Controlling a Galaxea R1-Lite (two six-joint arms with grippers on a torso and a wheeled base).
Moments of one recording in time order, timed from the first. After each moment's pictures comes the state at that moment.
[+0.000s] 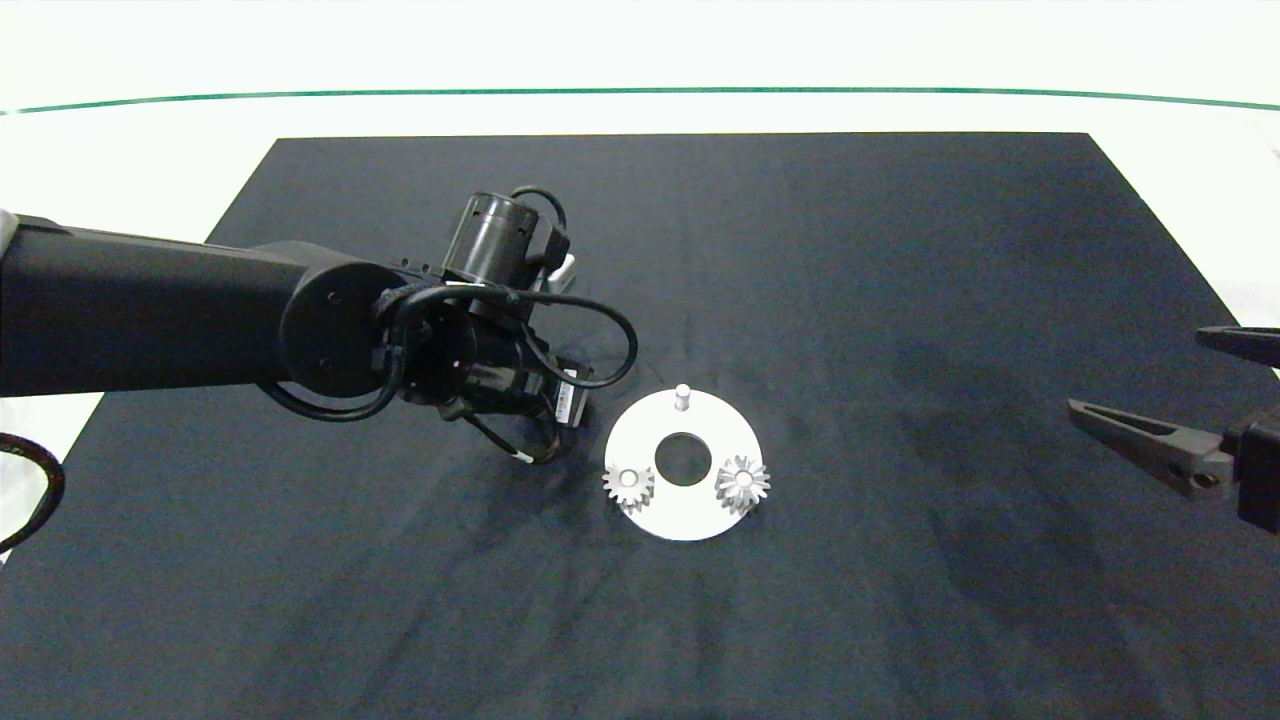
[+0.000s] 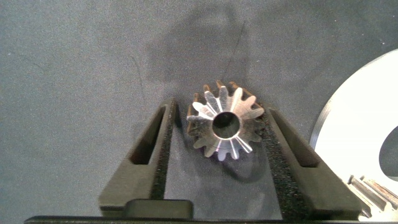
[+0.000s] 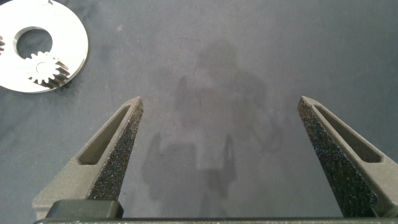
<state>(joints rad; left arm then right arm) -0.56 1.90 -1.49 0.28 0.27 -0.07 0.35 1.09 -0.81 -0.03 -0.14 -0.28</state>
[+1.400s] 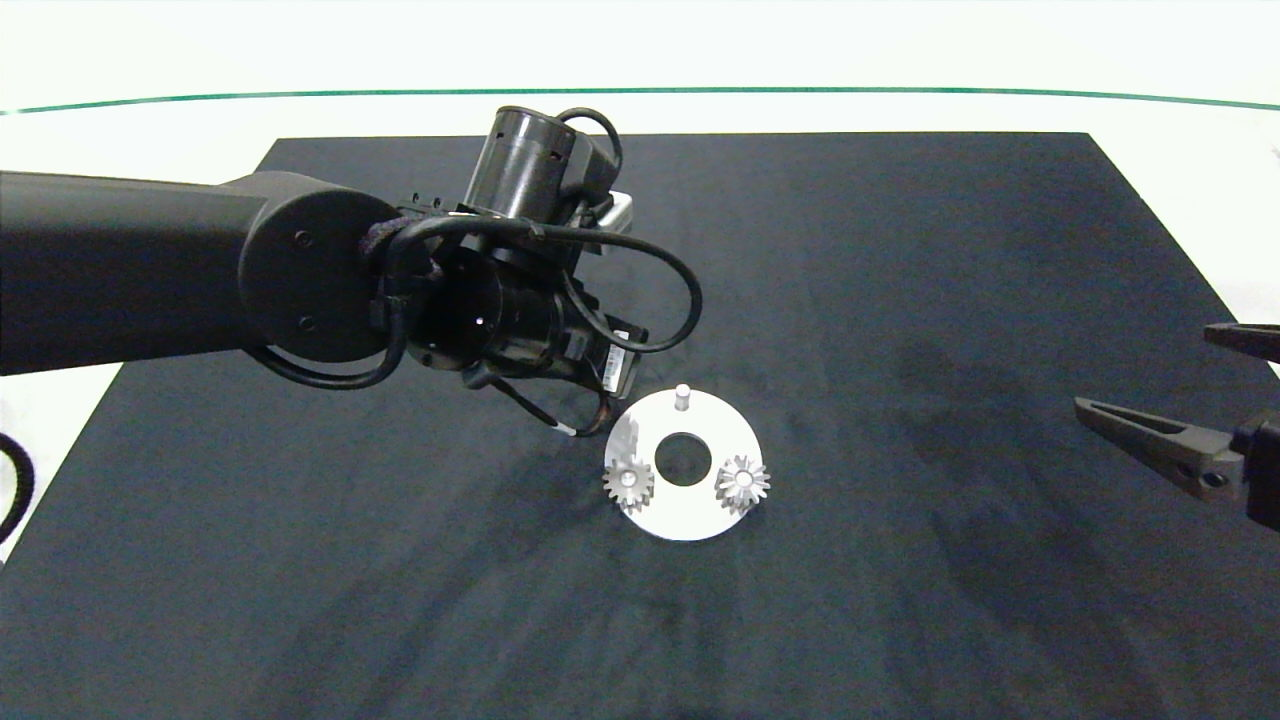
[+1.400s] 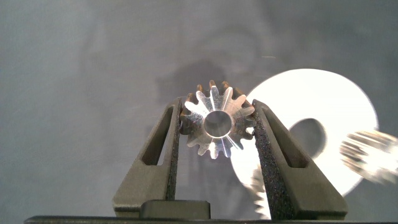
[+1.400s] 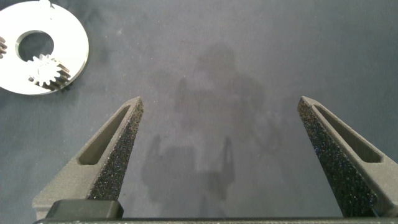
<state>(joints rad) -0.70 1.87 -1.64 0.34 0.27 -0.01 0.35 1.07 -0.81 -0.03 -0.14 -0.29</state>
